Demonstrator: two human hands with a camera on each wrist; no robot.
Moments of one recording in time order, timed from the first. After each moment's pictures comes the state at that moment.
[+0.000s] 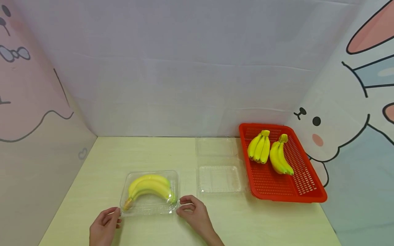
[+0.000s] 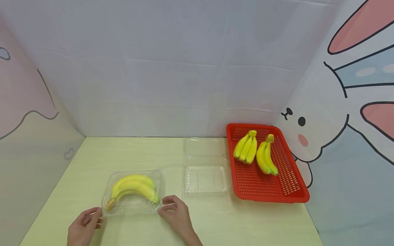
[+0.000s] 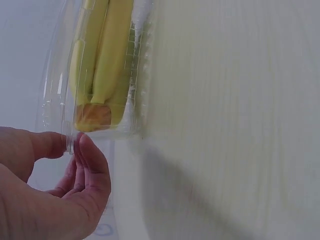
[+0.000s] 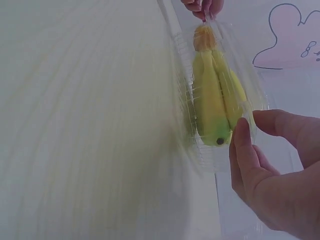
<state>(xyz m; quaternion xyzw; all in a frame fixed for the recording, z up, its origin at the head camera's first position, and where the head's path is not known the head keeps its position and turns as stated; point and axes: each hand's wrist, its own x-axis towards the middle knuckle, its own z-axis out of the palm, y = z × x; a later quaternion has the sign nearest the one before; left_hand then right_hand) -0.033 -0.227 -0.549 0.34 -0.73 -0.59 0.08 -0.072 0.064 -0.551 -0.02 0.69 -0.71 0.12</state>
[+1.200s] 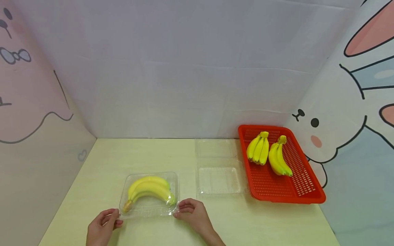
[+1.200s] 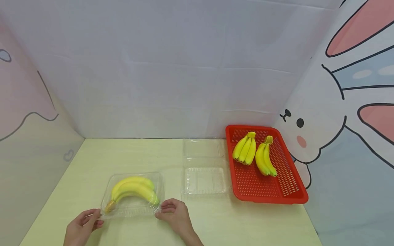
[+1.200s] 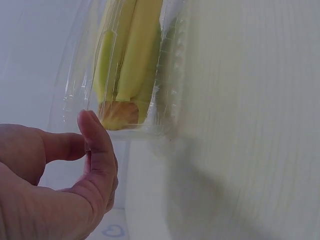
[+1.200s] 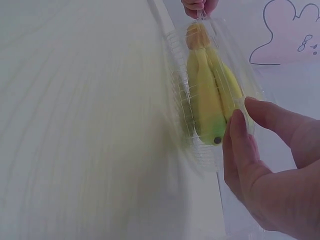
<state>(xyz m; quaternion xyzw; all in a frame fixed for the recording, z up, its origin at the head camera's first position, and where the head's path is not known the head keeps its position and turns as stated) -0.040 -0.233 -0.540 0.32 -0.75 -0.58 0.02 -0.076 0.066 -0.551 -0.02 0.68 -0.71 0.16</state>
